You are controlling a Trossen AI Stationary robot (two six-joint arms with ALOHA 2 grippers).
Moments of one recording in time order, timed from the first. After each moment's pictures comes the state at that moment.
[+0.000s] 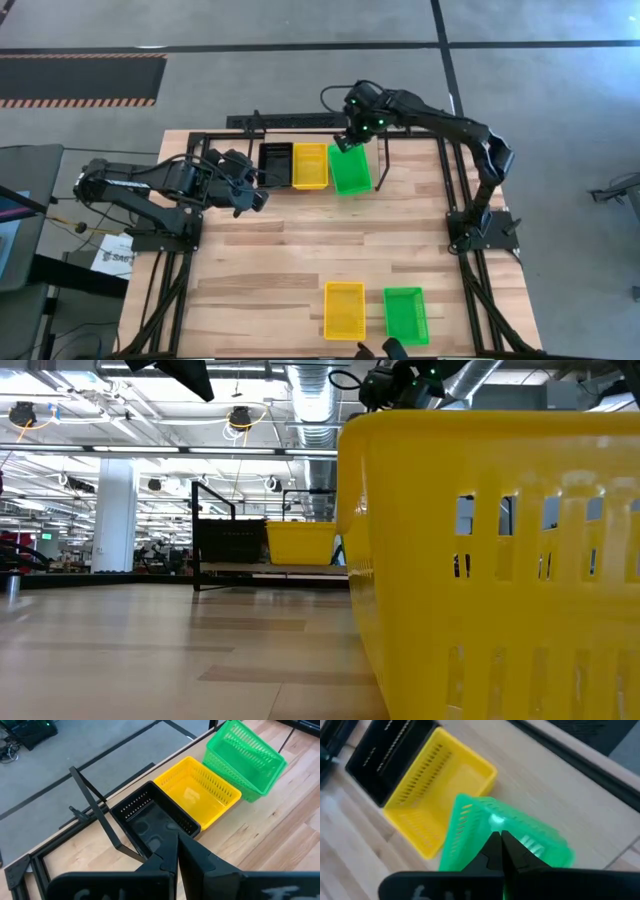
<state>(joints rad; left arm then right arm) -0.14 1.23 1.36 -1.21 -0.77 -0.82 -0.58 1.79 1.71 -0.93 -0.13 0.39</state>
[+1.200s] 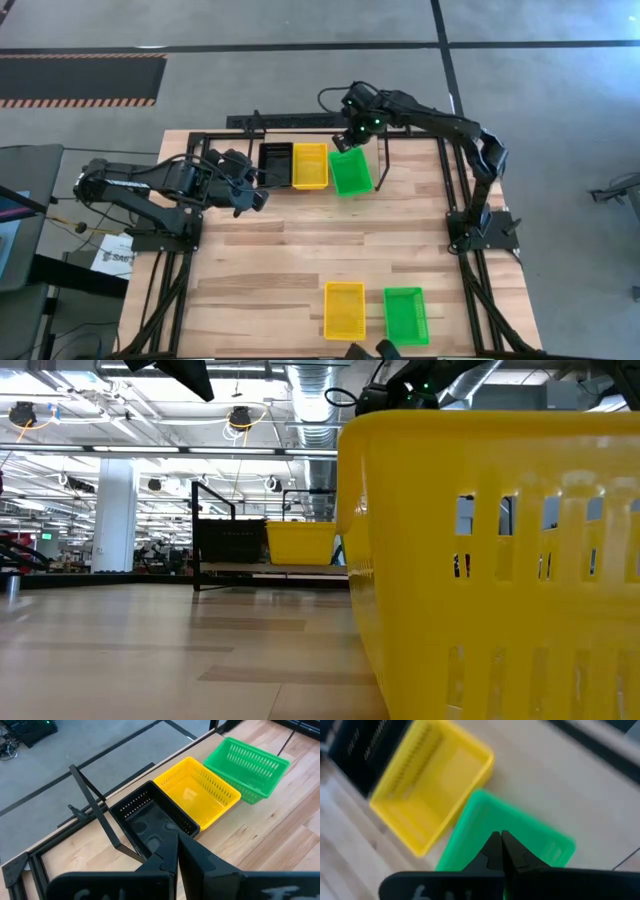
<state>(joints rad) -0.14 1.23 1.36 -1.21 -0.77 -0.83 -0.58 1.85 1.71 -0.93 -0.19 0.38</state>
